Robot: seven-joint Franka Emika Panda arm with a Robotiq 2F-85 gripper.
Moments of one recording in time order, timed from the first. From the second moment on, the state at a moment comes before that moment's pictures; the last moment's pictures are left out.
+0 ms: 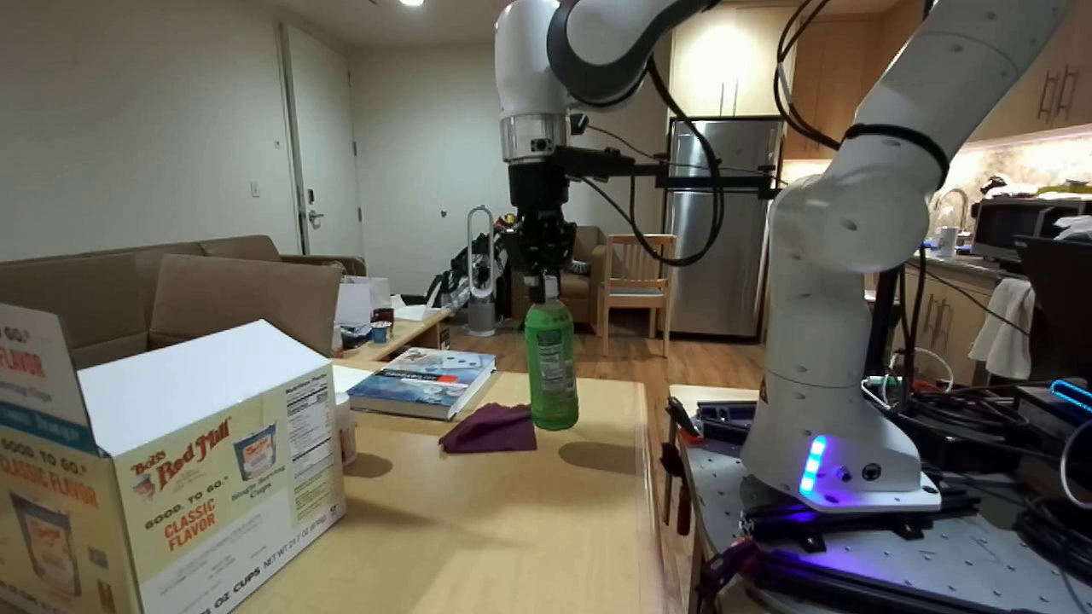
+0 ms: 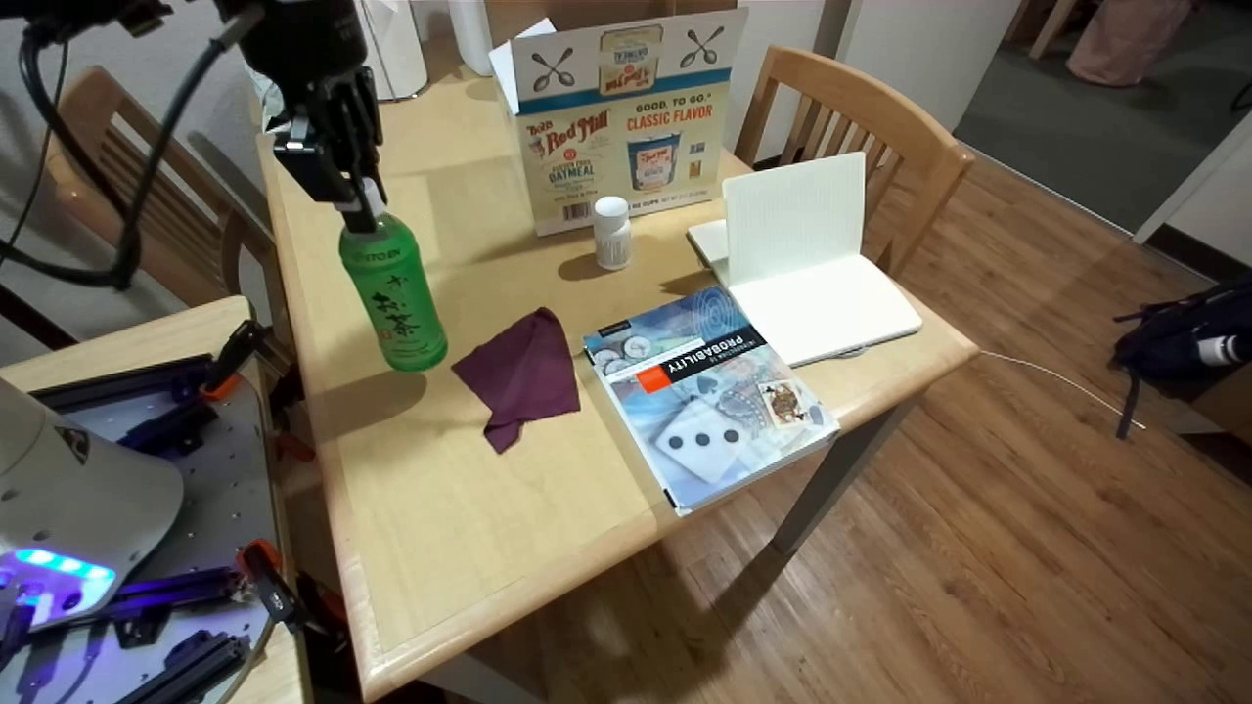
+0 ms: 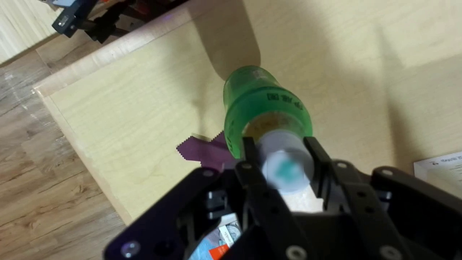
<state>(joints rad) -0.05 -0.54 0.07 -2.68 0.05 2.07 0.46</state>
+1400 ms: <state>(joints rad) -0.05 -0.59 0.04 -2.78 -0.02 2.05 0.17</state>
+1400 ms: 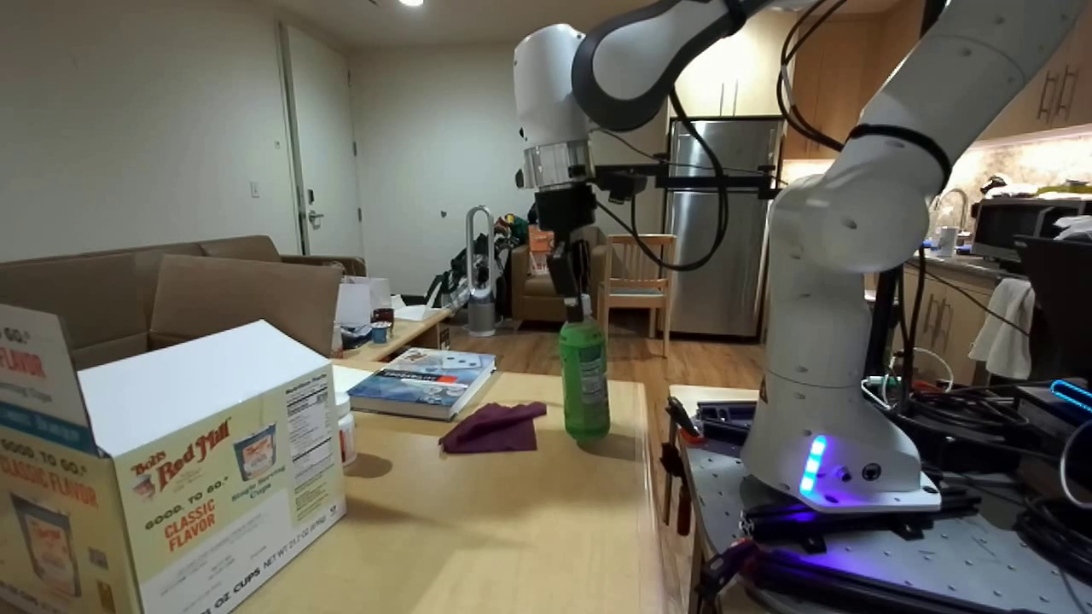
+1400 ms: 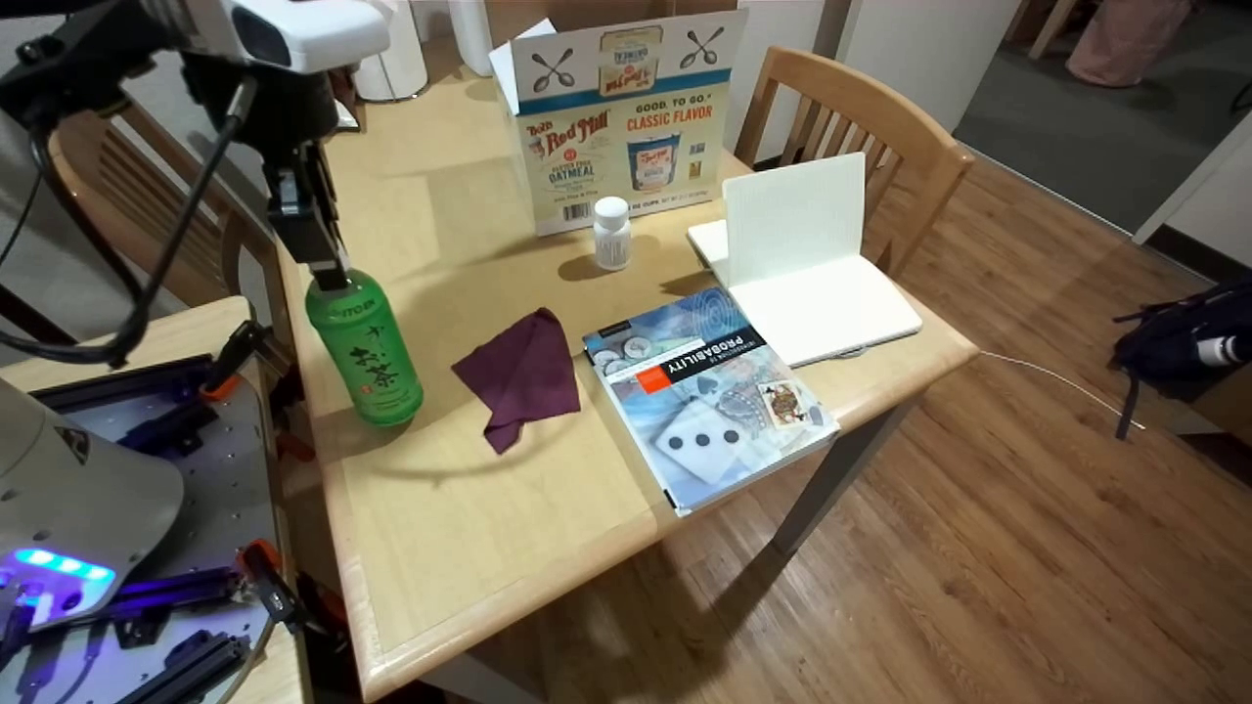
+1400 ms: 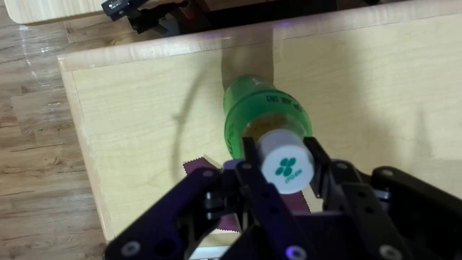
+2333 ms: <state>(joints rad) -0.08 -0.59 -0.06 -2.78 -0.05 2.05 0.10</state>
